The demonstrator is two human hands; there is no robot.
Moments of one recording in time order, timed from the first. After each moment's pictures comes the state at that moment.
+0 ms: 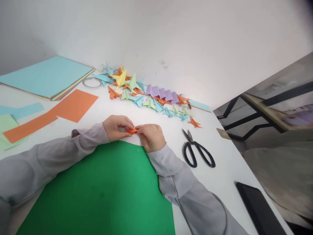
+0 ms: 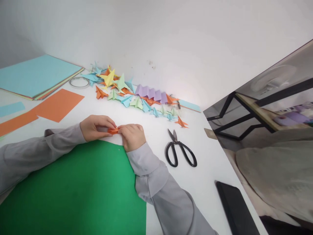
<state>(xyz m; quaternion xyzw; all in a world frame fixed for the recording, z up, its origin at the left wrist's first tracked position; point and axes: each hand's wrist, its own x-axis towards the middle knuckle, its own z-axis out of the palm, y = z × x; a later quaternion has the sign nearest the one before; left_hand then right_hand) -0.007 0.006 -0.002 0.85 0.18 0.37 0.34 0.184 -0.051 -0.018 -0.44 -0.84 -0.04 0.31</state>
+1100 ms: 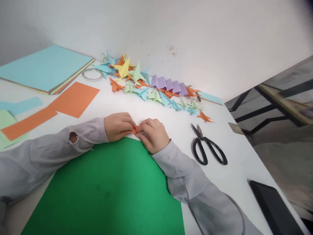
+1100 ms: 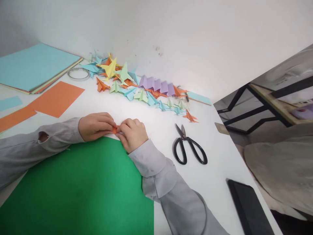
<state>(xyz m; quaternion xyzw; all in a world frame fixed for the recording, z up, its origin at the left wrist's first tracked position) -0.019 0.014 -0.005 0.95 0.06 0.25 0.15 0.168 -0.059 -0.006 -0.49 -0.83 0.05 0.26</state>
